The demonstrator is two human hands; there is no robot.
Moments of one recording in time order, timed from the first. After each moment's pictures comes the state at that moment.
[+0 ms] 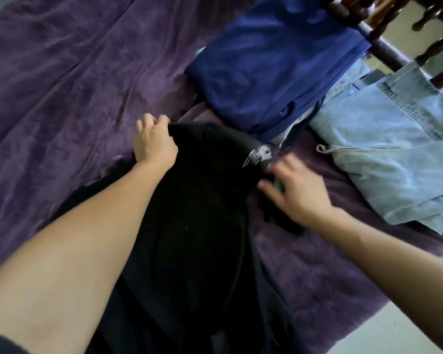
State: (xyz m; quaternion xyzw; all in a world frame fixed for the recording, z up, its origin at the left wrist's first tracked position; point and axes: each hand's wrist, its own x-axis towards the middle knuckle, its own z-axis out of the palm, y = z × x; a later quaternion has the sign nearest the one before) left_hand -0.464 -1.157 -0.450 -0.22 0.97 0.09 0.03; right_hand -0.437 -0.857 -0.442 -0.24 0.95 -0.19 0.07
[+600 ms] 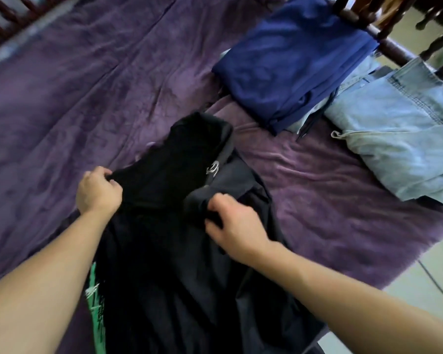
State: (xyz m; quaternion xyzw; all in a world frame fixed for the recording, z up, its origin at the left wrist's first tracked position) left_hand -0.280 -1.275 -0.415 -0.42 0.90 0.09 0.01; right_hand -0.287 -0.978 -0.399 -0.25 0.88 -0.37 0.18
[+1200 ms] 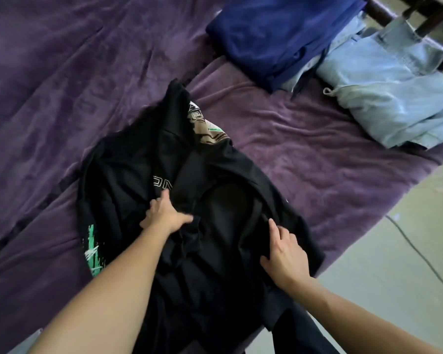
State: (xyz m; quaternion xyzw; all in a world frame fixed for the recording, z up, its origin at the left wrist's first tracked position) left_hand -0.169 -1.164 -0.489 -0.37 0.84 0.21 0.32; right_hand -0.129 -0.883 -0.473 -0.04 0.94 -0.05 0.34
